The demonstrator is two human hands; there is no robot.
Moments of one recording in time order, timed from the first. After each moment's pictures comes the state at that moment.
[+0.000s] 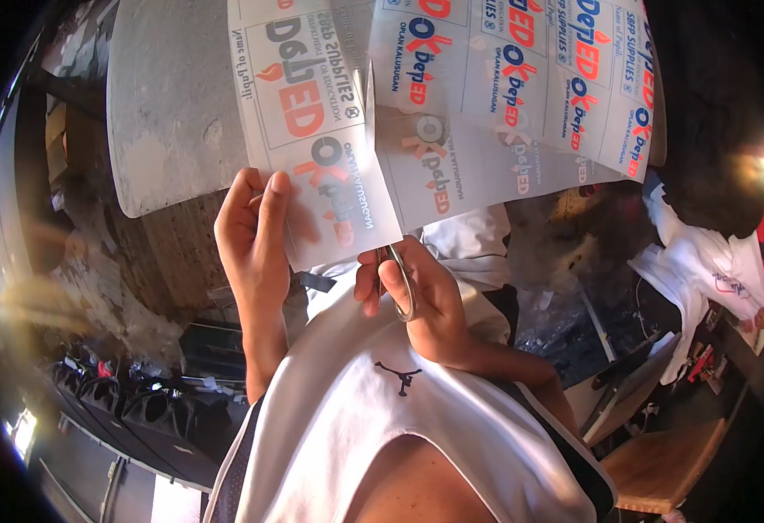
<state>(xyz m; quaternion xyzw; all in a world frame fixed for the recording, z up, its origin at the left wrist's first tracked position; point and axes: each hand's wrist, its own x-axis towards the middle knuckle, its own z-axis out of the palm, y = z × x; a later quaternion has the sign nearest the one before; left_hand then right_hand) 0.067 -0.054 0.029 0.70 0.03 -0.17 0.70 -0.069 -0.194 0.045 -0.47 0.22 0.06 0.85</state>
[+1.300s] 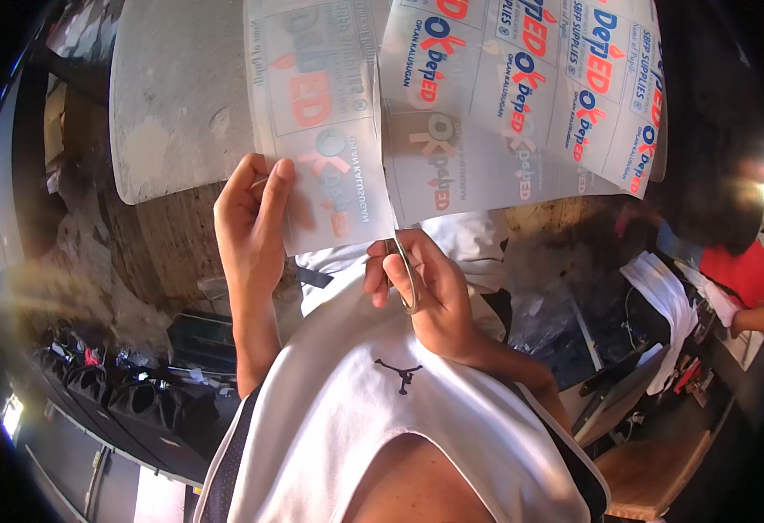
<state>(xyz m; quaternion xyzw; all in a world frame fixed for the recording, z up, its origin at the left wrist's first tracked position) 0.076 -0.050 0.023 0.69 0.04 -0.20 0.69 -0.068 -0.208 0.041 -0.52 0.22 0.11 0.82</state>
